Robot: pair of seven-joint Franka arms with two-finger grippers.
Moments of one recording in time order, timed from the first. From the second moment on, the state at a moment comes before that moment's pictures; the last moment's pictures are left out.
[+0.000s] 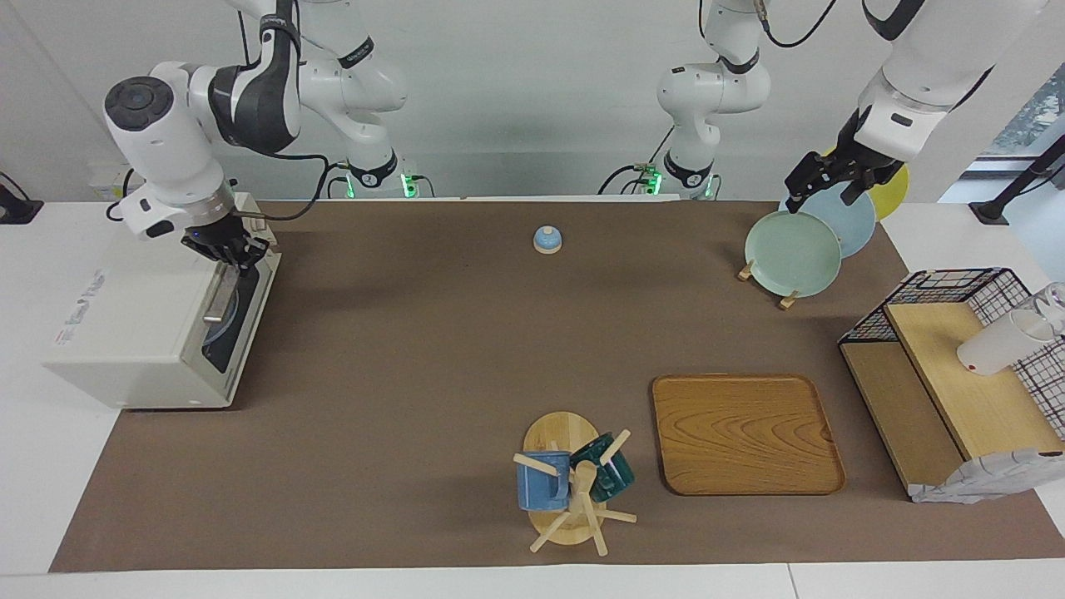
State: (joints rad) left arm -0.03 -0.03 -0.05 -1.54 -0.05 1.43 -0.19; right arm -0.08 -0.08 -0.06 -2.04 -0.17 1.88 0.02
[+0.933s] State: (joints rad) left arm -0.03 -0.03 -0.05 -1.54 -0.04 1.50 -0.12; right arm -0.10 -0.10 -0.05 -2.09 -0.21 1.93 -0.06
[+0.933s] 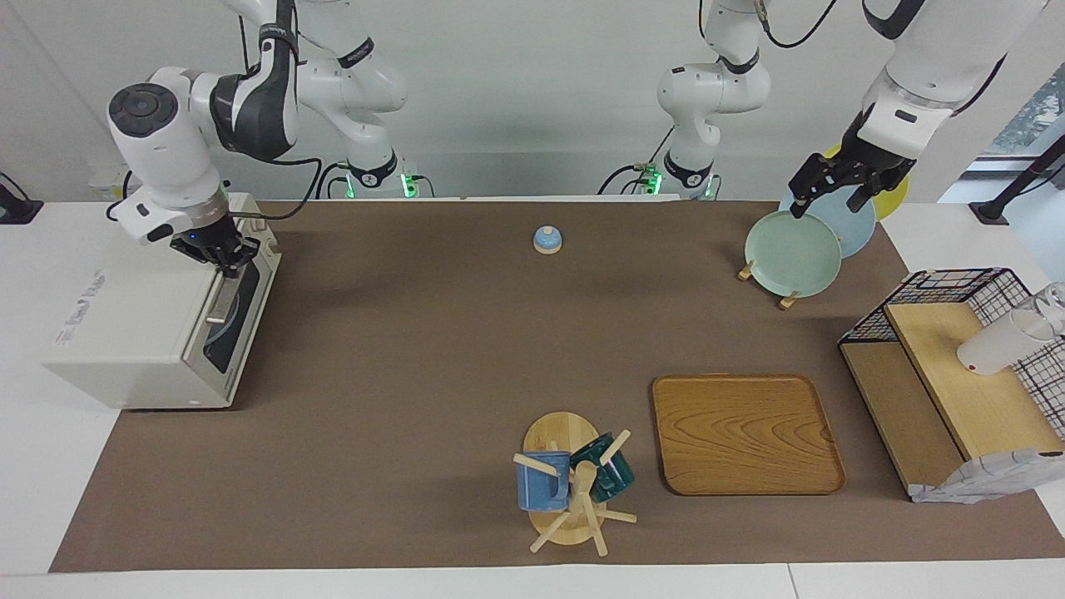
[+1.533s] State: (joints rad) left arm -0.03 0.13 -0.06 -1.55 -0.01 1.61 0.03; right arm 0.03 -0.02 -0.02 -2.21 -0.10 2.17 0.01
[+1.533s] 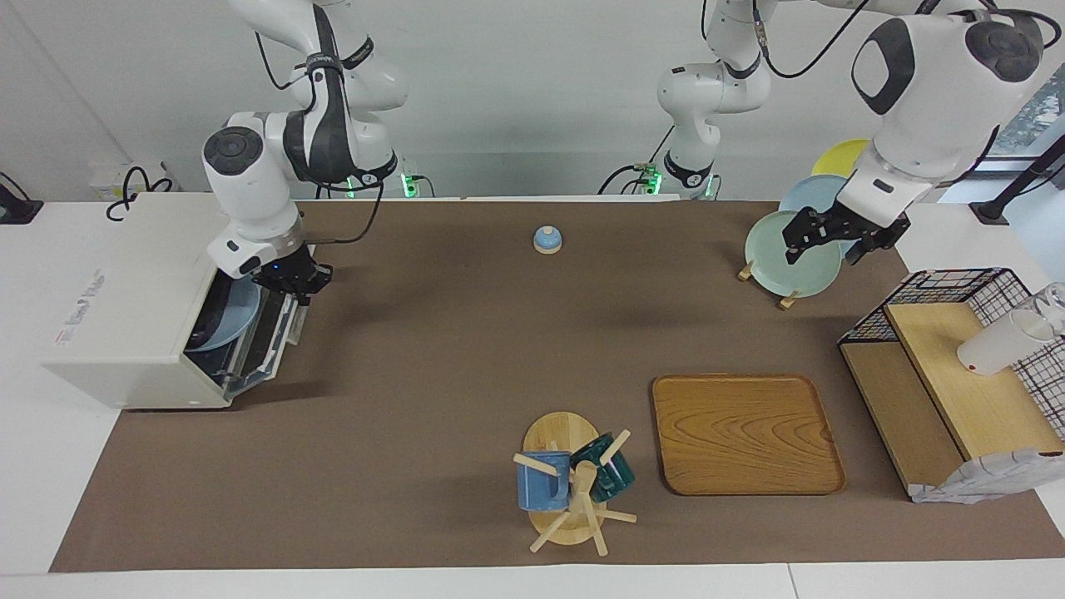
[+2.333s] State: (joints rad) left arm -0.04 0.26 -0.06 -1.55 -0.01 1.73 0.13; right arm 0.01 0.15 0.03 -2.13 -0.01 2.21 0.09
